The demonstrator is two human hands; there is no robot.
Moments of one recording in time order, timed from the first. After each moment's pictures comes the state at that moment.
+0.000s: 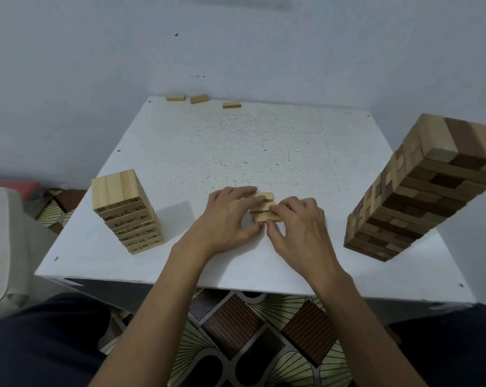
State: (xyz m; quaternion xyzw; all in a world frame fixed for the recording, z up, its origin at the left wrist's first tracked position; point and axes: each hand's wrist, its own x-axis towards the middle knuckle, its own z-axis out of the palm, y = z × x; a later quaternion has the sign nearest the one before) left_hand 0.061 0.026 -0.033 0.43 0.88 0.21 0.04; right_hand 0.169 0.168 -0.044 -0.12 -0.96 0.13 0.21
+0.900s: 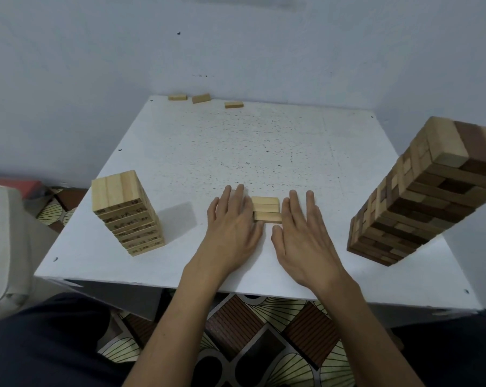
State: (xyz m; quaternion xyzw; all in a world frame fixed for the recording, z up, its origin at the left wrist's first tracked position) left_hand 0.089 0.032 -0.039 0.34 0.93 0.14 0.04; right_hand 0.175 0.167 -0.042 -0.13 -0.99 0.07 -0.01
